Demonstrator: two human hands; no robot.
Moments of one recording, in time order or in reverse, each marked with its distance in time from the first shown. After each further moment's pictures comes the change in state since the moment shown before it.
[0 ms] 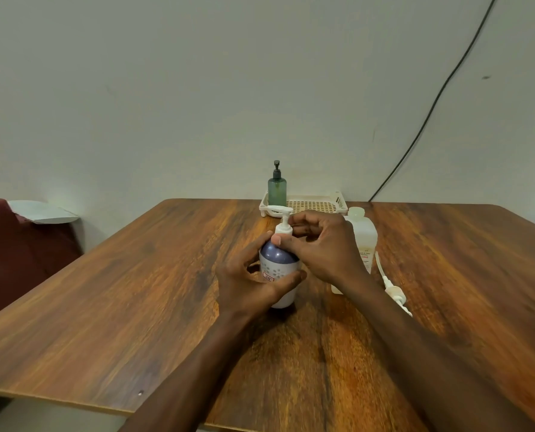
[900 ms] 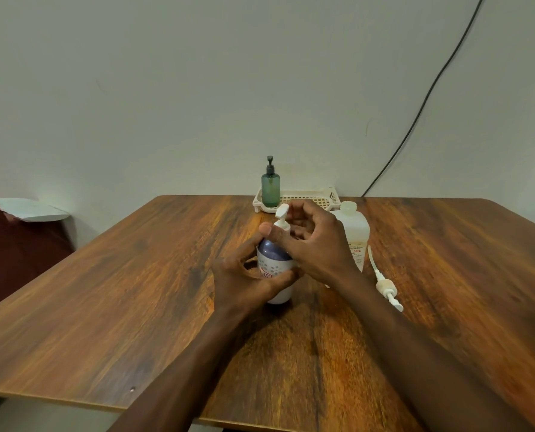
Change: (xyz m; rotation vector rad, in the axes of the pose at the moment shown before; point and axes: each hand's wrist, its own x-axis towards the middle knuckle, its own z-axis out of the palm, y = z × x) left_hand -0.002 0.007 0.004 -0.032 -0.034 0.040; right_hand -0.007 -0.003 0.000 0.111 -0.033 0.017
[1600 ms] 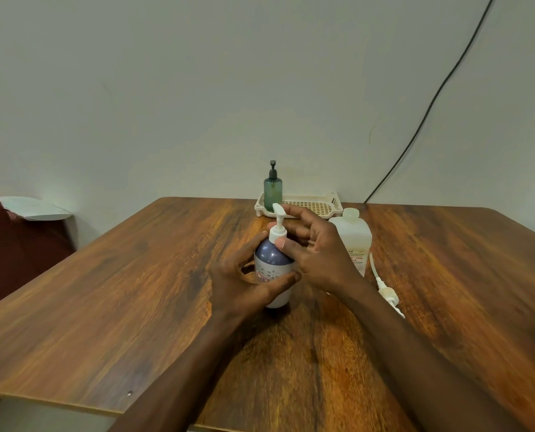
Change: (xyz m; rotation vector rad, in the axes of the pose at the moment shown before) left_hand 0.001 0.003 -0.005 -0.024 0.022 -0.015; right_hand -0.002 0.000 -0.004 0.187 -0.193 0.086
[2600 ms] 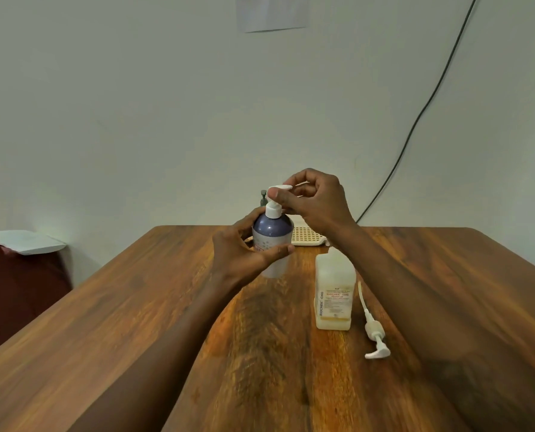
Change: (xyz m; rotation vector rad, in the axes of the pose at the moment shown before) left_hand 0.121 0.017 0.005 0.056 -0.106 0.076; right_hand 0.103 -0.073 -0.059 -0.146 0.232 -0.107
